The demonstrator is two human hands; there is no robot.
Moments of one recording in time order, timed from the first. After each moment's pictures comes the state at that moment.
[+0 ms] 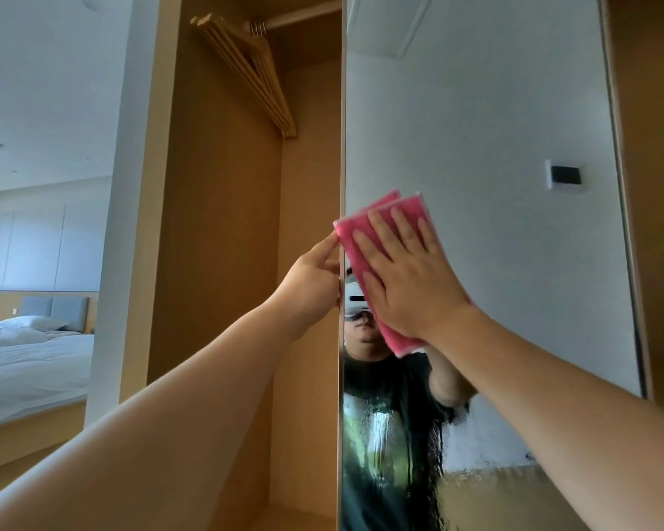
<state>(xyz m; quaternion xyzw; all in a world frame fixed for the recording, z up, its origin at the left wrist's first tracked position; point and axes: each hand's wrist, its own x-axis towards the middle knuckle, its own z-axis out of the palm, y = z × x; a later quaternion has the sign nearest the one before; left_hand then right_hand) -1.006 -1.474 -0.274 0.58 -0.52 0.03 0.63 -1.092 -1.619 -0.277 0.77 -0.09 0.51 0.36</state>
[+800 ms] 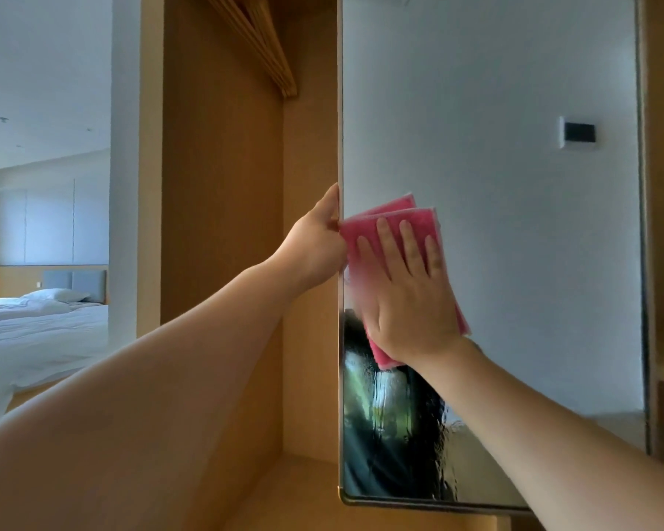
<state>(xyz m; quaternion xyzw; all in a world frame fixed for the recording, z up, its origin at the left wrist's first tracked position) -1.022 -1.471 -0.280 0.64 -0.54 0.11 0.54 -1.081 -1.617 -0.356 0.77 -0.08 0.57 0.27</state>
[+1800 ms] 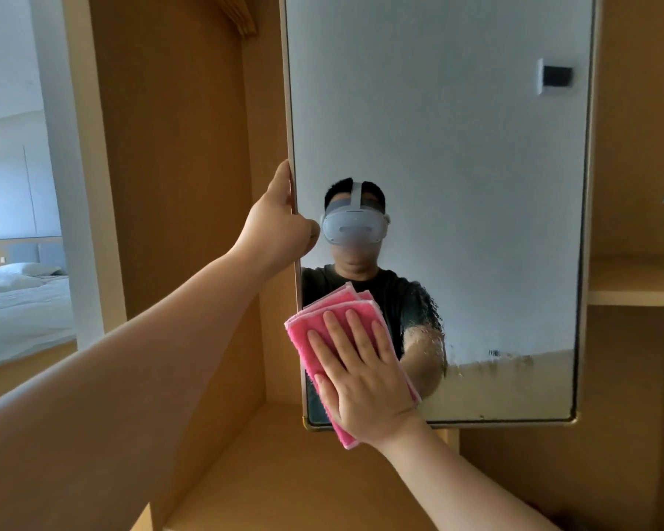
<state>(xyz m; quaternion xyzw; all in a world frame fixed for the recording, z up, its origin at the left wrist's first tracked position) -1.029 -1.484 -0.320 0.64 -0.48 0.10 0.59 -1.090 -1.617 -0.522 0.81 -0.04 0.52 0.28</state>
